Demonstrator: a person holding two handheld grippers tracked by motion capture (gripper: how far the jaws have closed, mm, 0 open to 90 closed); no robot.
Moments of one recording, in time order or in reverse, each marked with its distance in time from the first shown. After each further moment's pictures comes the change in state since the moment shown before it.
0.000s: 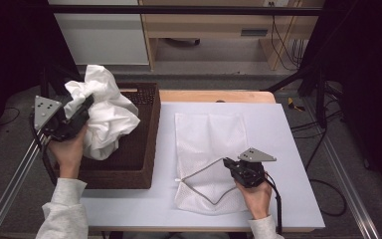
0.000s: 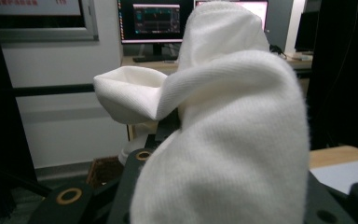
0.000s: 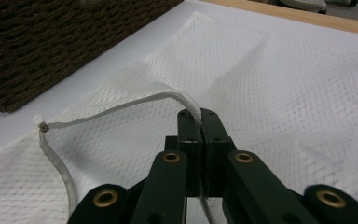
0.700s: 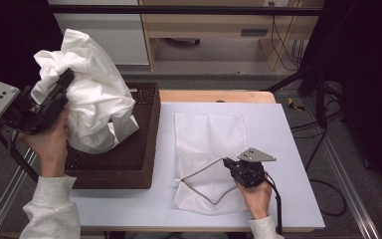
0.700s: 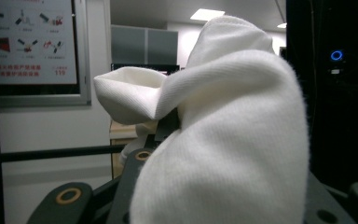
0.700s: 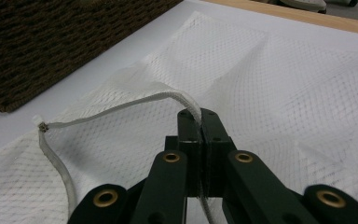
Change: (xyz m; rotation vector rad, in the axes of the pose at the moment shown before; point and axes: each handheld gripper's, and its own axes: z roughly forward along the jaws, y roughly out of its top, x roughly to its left) left arm -0.024 0.081 -0.043 -0.227 -0.055 0.007; right arm 0.000 0.000 0.000 0.001 0.000 -0.001
